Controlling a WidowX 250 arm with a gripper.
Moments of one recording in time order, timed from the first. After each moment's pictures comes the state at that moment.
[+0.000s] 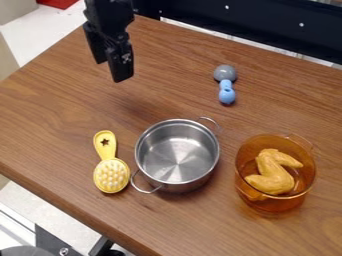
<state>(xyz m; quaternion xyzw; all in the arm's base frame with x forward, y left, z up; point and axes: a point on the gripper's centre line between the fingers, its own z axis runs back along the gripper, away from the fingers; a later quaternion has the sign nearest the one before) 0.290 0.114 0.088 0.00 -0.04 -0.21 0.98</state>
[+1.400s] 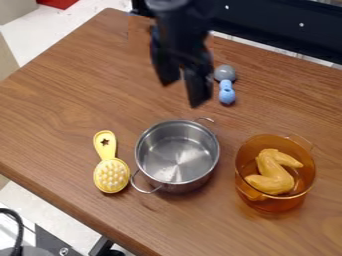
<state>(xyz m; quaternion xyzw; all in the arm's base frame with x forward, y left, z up) 0.272 -0.019 0.101 -0.05 -0.07 -0.19 0.98</state>
